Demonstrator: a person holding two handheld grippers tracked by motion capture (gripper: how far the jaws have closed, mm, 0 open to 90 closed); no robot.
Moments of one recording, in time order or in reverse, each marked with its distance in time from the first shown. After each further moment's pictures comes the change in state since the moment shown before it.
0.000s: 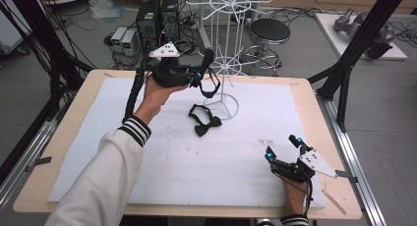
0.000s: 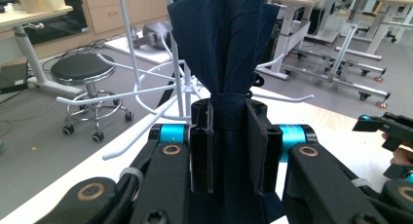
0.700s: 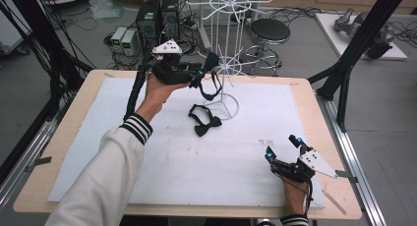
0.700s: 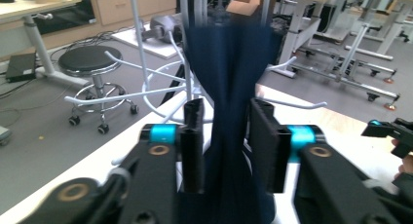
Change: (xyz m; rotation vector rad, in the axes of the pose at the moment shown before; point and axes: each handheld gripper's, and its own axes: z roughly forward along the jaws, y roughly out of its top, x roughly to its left) left arm 0.001 0.007 0.004 0.024 0.037 -0.035; right arm 0.000 0.000 0.000 -0.001 0.000 0.004
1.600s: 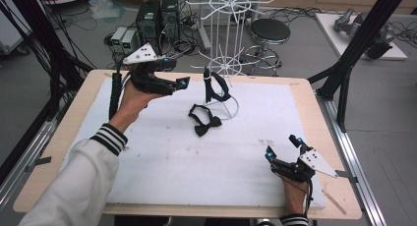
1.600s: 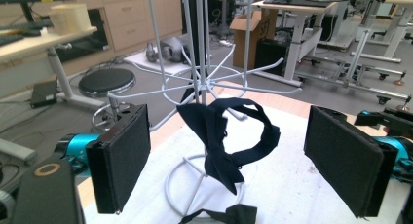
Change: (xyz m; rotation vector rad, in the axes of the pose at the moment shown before) left arm -0.004 -0.016 -0.065 -0.098 0.015 0.091; right arm -0.001 0.000 0.000 0.008 -0.005 0.003
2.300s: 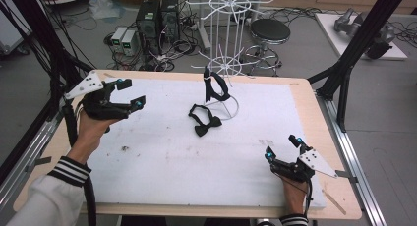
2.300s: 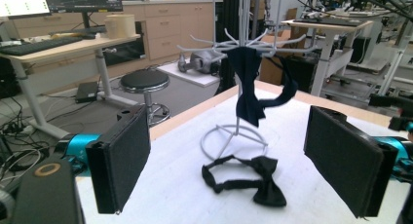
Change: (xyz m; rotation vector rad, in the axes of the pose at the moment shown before) left arm 0.004 -0.069 -0.105 -0.074 0.135 -0.043; right arm 0.001 0.000 0.001 0.002 -0.002 -0.010
